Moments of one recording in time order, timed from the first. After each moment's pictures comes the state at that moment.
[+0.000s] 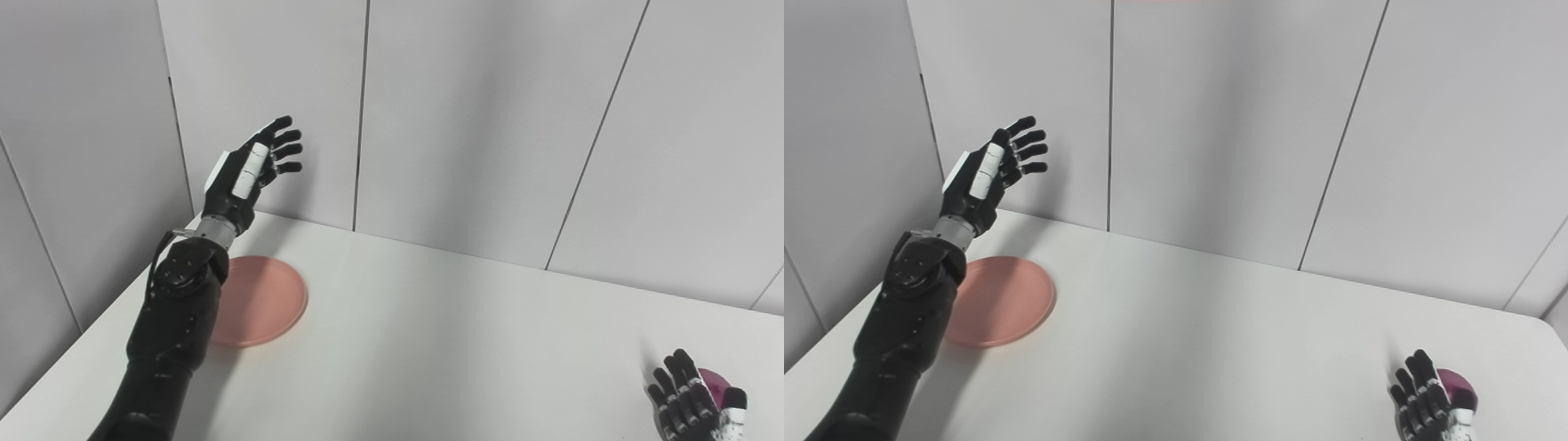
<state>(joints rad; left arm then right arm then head) -0.67 0.37 0.24 0.52 -0.24 -0.08 -0.17 -0.12 -0.19 -0.22 0.18 0.41 -0.01 0.26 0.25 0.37</state>
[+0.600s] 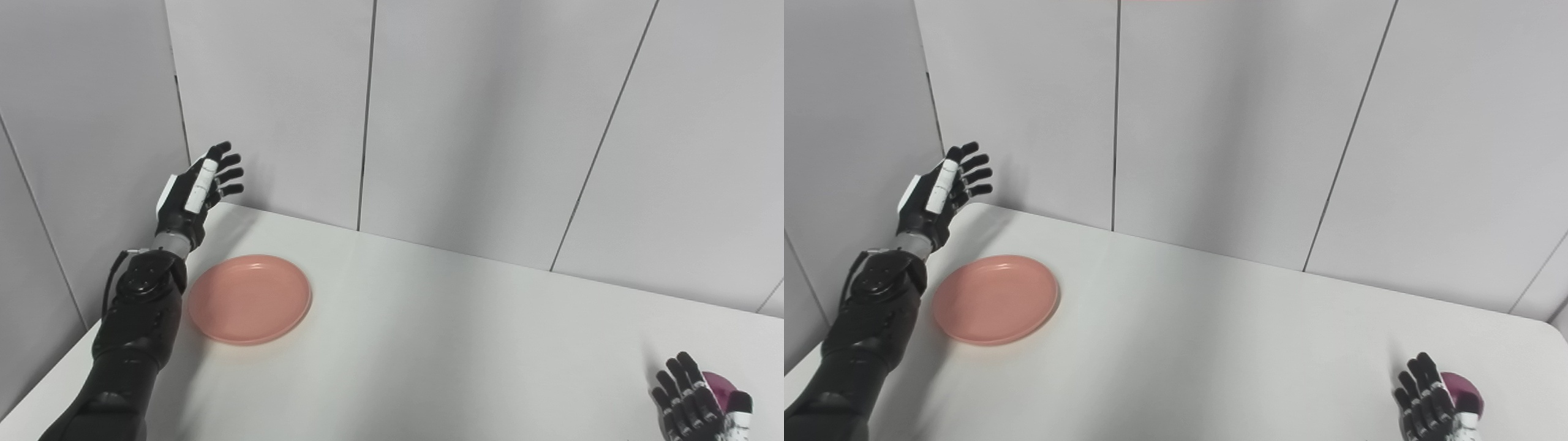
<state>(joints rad) -0.68 0.45 0.29 0.81 -0.23 -0.20 -0.14 -0.11 -0.20 -0.23 0.18 0.41 -0.01 0.26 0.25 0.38</state>
